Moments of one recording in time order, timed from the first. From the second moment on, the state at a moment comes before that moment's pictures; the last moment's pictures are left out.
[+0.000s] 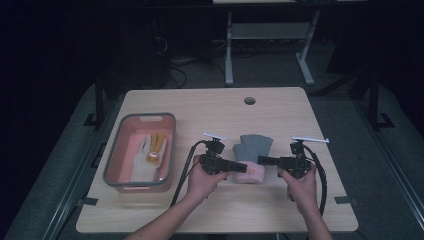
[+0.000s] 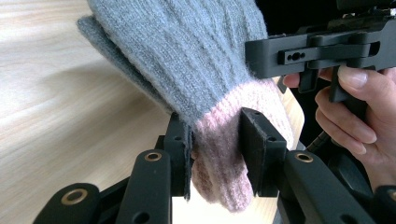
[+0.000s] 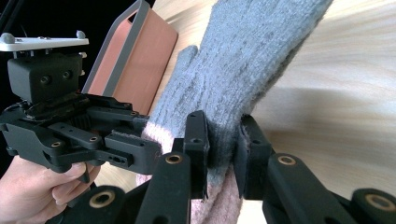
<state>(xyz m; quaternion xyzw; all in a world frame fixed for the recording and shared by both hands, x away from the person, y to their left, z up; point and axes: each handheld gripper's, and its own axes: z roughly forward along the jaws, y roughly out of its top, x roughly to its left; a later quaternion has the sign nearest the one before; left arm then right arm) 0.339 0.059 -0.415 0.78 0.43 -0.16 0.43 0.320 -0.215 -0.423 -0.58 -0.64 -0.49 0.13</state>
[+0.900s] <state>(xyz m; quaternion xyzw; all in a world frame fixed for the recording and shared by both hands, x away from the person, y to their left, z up) 0.340 0.098 -0.394 0.76 0.44 -0.15 0.45 0.339 -0.178 -0.398 -0.55 -0.66 -0.48 0.14</state>
